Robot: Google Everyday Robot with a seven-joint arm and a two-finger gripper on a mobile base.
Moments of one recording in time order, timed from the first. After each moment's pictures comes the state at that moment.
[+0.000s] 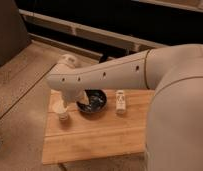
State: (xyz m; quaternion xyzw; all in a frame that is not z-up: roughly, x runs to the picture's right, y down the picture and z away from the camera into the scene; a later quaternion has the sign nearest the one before) arm -0.125 0.065 0.692 -0.16 0.12 0.63 0.75
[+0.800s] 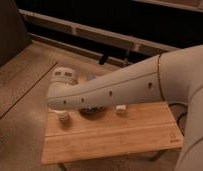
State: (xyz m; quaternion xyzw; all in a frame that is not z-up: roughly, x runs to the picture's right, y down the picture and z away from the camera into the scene) arm -0.136 0.068 0.670 -0.13 0.04 0.63 0.76
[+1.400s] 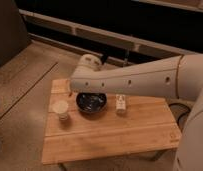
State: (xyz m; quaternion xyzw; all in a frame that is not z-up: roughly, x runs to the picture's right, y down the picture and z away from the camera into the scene) arm -0.091 -0.026 0.734 -0.17 -0.08 0.66 0.73
